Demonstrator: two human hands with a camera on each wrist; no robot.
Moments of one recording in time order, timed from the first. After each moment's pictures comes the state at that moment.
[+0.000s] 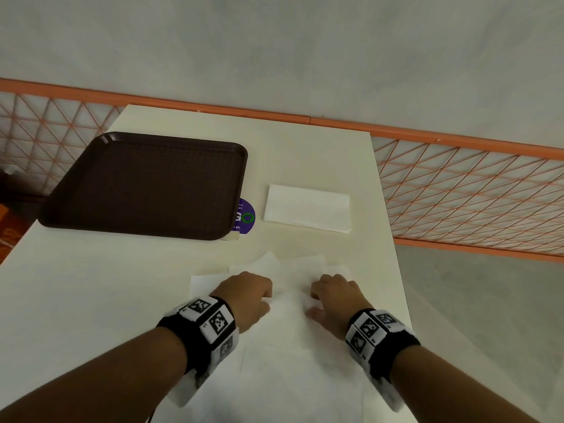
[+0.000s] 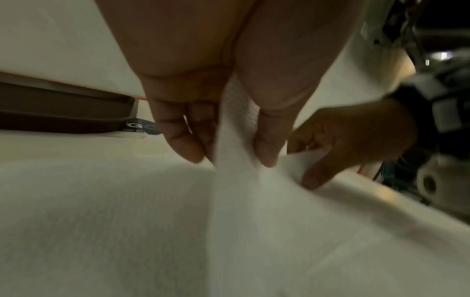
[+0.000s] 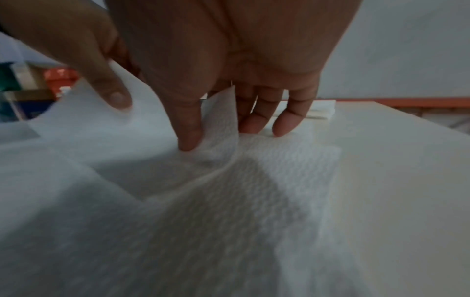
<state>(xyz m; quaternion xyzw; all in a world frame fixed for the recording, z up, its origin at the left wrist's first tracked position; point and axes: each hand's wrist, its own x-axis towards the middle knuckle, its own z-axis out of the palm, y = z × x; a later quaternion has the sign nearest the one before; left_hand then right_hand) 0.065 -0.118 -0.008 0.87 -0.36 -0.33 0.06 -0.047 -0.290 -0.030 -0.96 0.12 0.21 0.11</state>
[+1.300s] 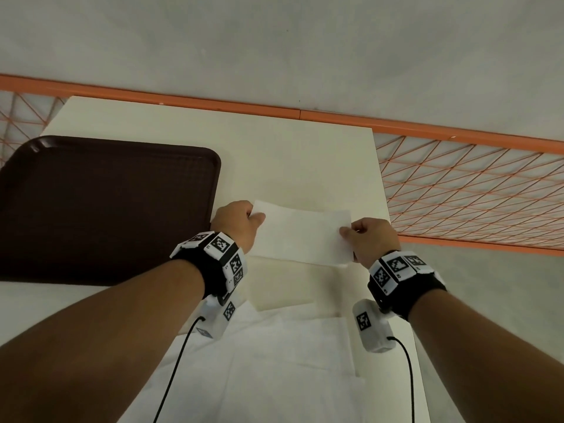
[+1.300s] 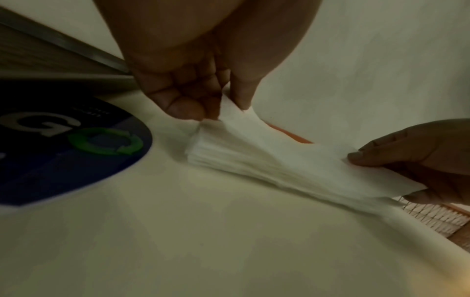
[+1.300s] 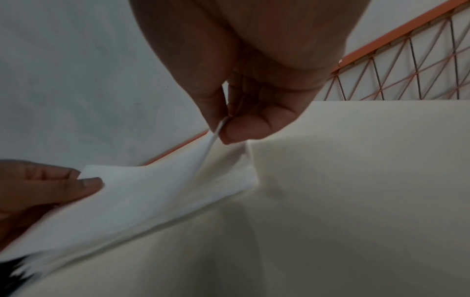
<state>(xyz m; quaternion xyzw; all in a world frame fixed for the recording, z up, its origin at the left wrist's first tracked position) 0.226 -0.256 -0.051 0.94 -0.16 -0.17 0.26 0.075 -0.450 -0.041 -0.79 0.46 -0.01 0.40</state>
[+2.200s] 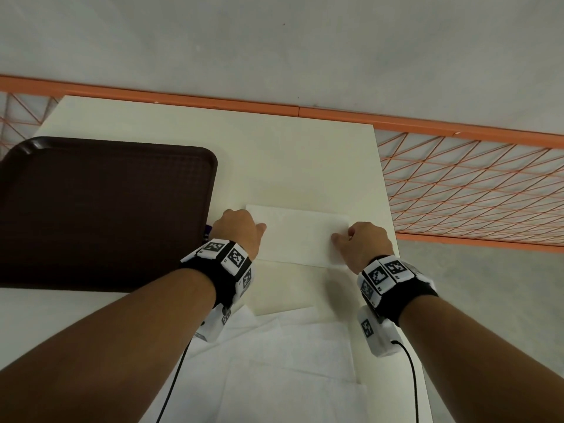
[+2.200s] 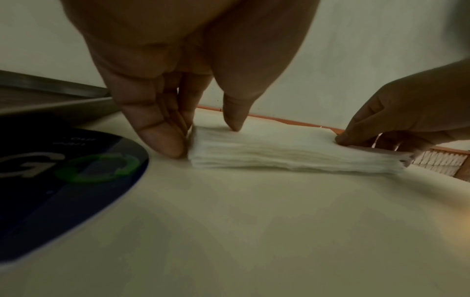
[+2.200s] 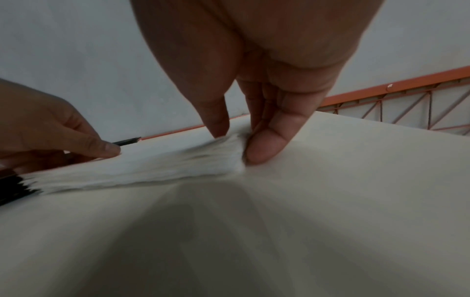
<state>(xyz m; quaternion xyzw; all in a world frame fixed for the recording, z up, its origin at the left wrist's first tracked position) 0.214 -0.271 -0.041 0.96 -0.15 -0.21 0.05 0.087 -0.441 -0.048 -0.85 0.47 0.11 0.22</state>
